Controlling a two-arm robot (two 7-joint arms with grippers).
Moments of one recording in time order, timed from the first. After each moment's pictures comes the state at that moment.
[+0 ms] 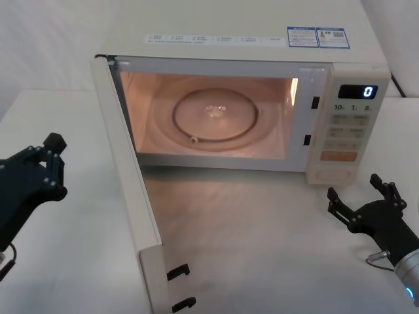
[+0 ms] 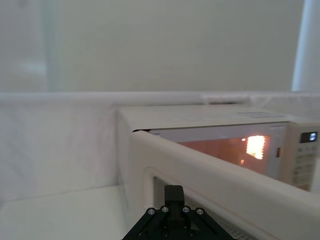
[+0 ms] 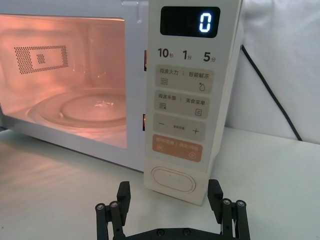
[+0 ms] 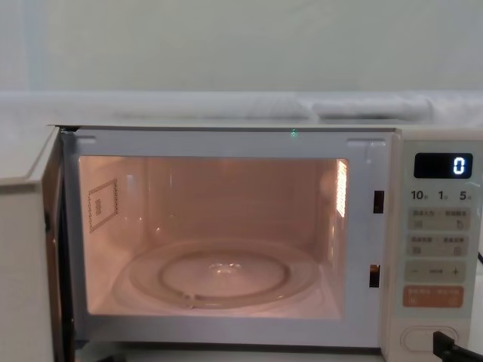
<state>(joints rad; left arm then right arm) 0.39 0.37 -0.19 -2.11 -0.49 0.01 -0.32 -0.10 0.20 -0.13 -1.61 0.13 -0.12 0.23</state>
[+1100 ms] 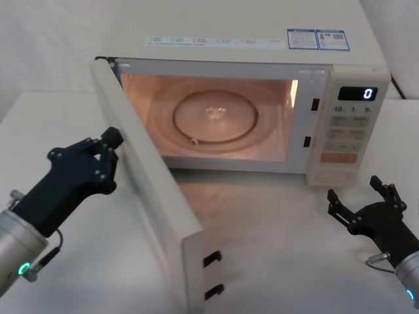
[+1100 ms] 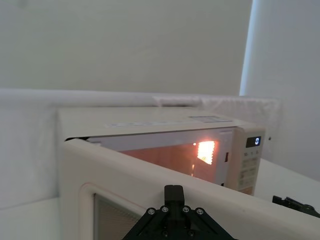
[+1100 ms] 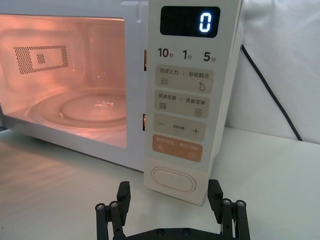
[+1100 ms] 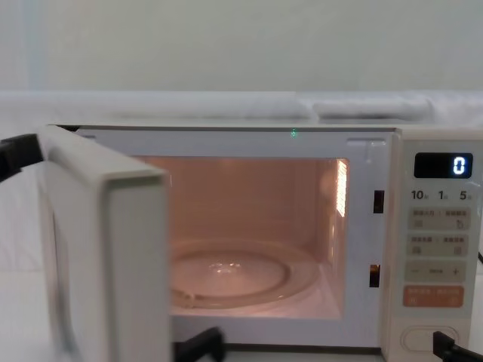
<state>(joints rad) 0.26 0.47 -0.03 -2.06 -0.60 0.04 -0.36 -0.10 0.20 -0.13 -1.61 0.13 -0.12 0.23</state>
